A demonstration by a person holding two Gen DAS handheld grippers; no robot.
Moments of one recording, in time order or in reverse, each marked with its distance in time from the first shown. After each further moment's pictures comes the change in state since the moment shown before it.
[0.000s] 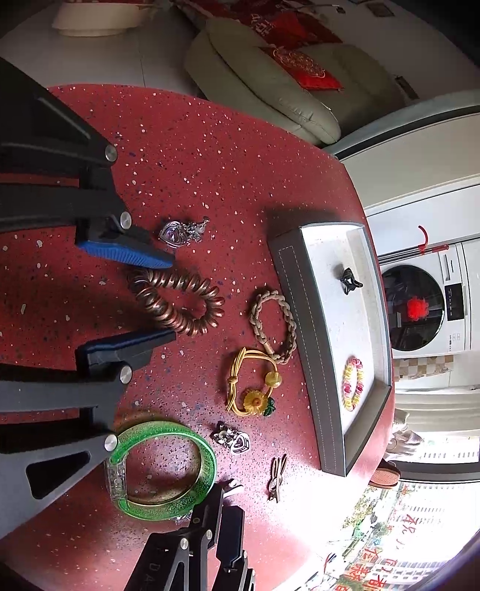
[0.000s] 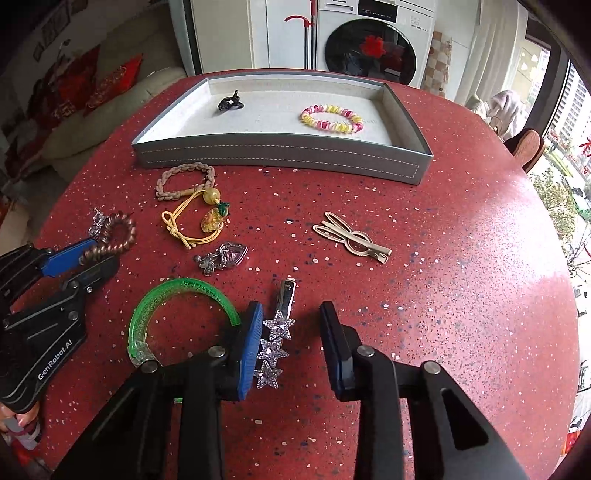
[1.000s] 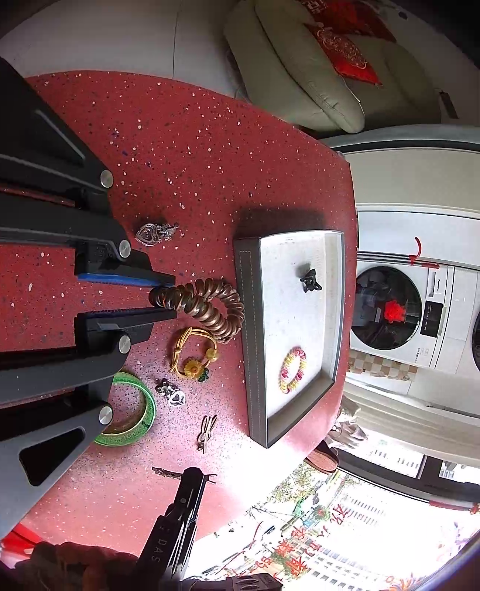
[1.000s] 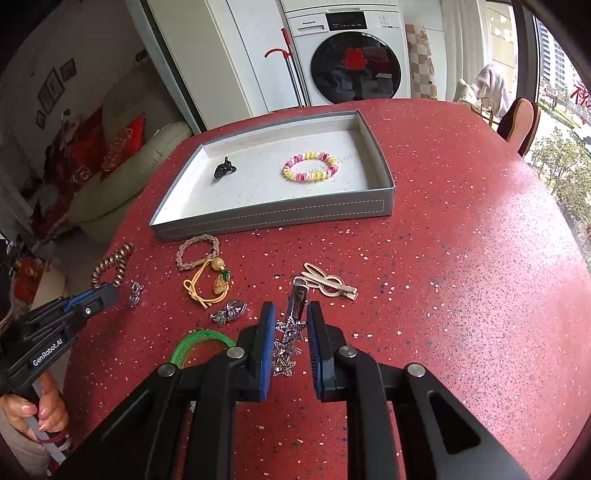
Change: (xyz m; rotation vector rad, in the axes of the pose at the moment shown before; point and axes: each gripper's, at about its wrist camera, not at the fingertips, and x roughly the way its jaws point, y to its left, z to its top) left arm -0.041 0.041 0.026 -0.199 -0.059 -0.199; right arm -0.038 -0.052 0.021 0.179 -0.114 0.170
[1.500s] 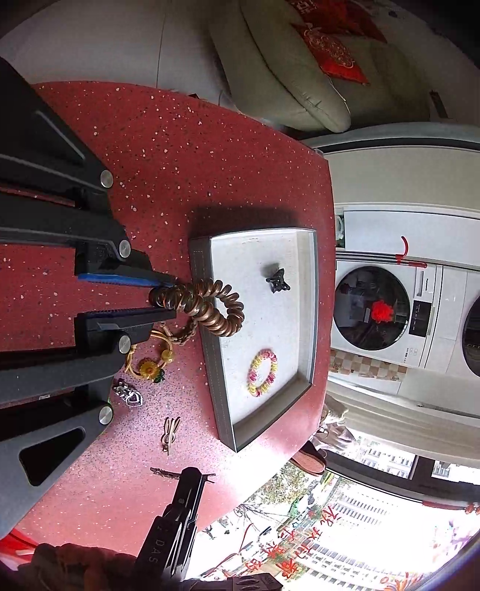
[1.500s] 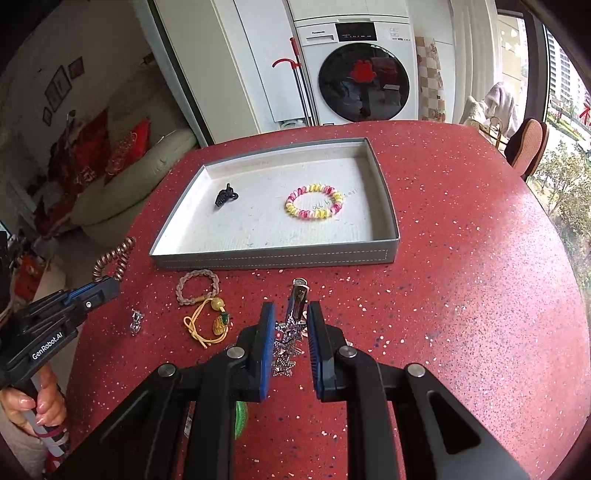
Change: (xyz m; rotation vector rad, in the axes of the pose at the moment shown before) left arm 0.004 -0.003 0.038 0.010 -0.044 0.009; right arm 0.004 0.000 0.040 -0.039 -0.029 0.004
